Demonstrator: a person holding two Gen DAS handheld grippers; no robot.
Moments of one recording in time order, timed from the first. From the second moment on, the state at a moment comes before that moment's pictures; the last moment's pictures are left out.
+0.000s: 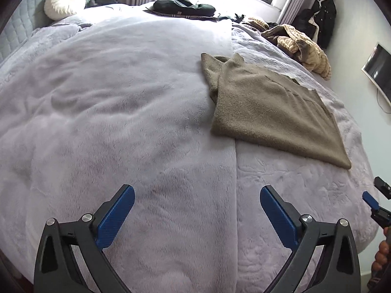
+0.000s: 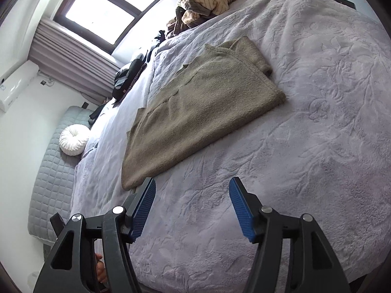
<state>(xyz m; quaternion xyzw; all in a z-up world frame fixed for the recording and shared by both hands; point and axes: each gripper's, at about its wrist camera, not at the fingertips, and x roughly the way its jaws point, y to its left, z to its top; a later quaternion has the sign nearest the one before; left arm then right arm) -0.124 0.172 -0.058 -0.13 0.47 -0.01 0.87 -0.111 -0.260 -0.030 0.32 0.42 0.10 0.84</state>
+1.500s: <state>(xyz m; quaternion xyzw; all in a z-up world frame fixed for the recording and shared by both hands) -0.070 0.185 -0.050 -0.16 0.47 -0.03 0.87 0.017 -0.123 -0.100 0.40 0.51 0.18 0.74</state>
